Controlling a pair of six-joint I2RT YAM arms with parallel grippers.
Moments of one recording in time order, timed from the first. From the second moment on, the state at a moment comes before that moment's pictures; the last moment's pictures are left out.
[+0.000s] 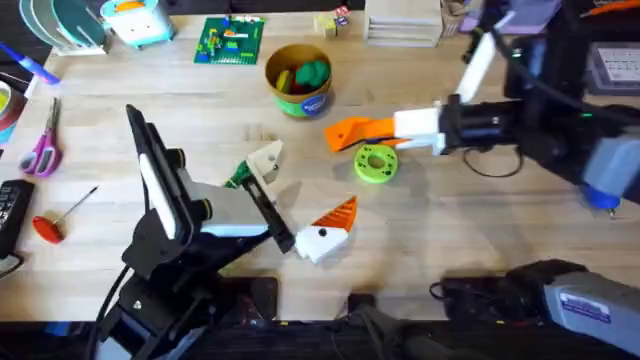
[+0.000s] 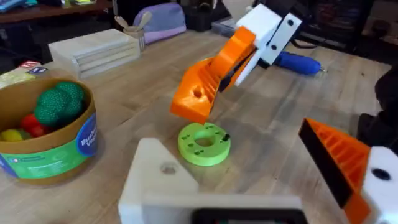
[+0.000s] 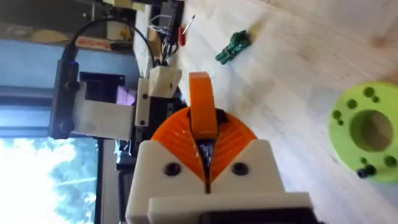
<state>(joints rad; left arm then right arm) -0.53 0.01 0.04 -0.12 0.45 -0.05 0.20 1.24 0.61 -0.09 -1.15 0.53</state>
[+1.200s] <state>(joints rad) -0.53 0.01 0.04 -0.12 0.44 -0.05 0.39 1.49 0.61 0.47 -1.28 1.12</state>
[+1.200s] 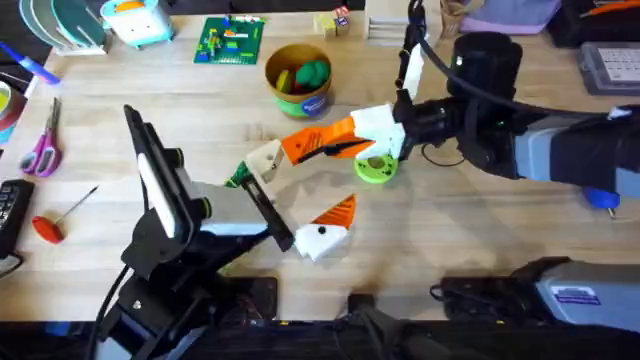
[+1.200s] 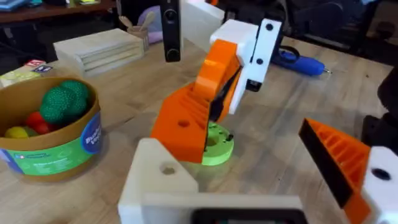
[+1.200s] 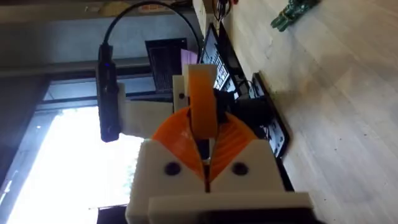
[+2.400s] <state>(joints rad) -0.52 0.01 0.04 -0.12 0.38 -0.06 0.43 1.56 0.61 0.60 -1.25 1.23</state>
